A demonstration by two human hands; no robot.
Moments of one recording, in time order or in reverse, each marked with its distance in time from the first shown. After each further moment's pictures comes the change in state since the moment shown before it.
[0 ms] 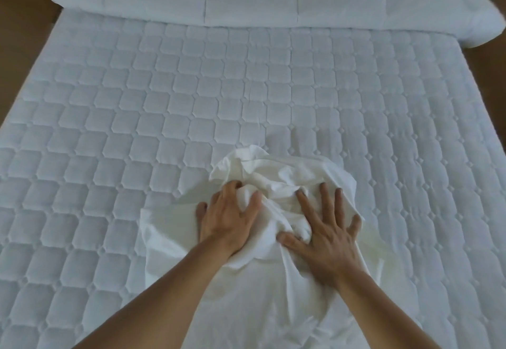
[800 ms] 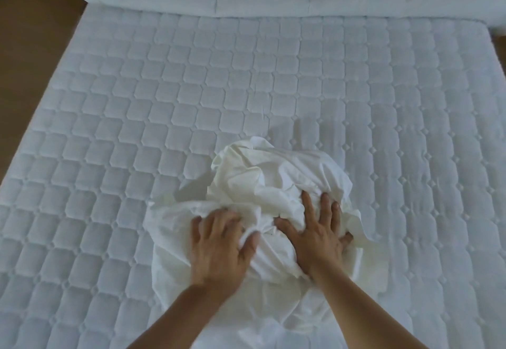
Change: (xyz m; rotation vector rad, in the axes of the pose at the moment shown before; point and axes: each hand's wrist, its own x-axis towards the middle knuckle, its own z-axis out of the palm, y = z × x) left_hand -0.080 -0.028 0.032 0.282 0.390 0.340; right_hand -0.006 0.004 0.023 0.188 -0.076 0.205
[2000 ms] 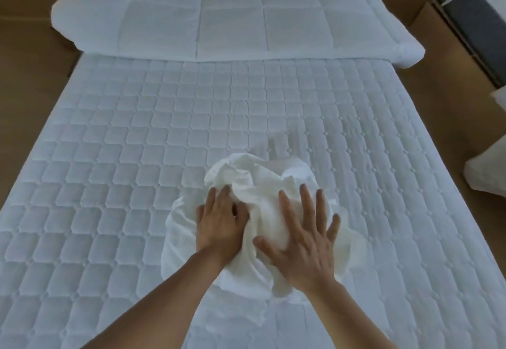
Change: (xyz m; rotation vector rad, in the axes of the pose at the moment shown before) left_hand 0.004 0.019 -0.058 -0.263 -0.225 -0.133; right_hand -0.136 -0.021 -0.021 -0.042 0.436 -0.294
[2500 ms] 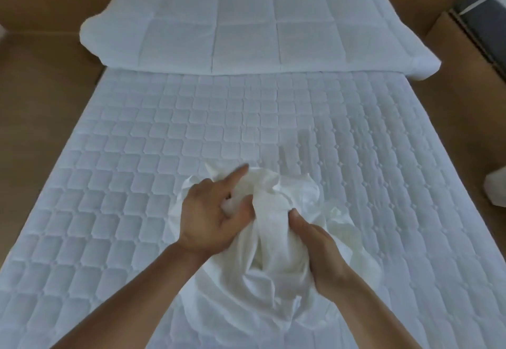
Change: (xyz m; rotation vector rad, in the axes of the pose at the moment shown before) left_hand 0.000 0.021 -0.094 -0.198 0.383 0.472; right_hand 0.014 -0.044 -0.083 1.353 -0.477 0.459
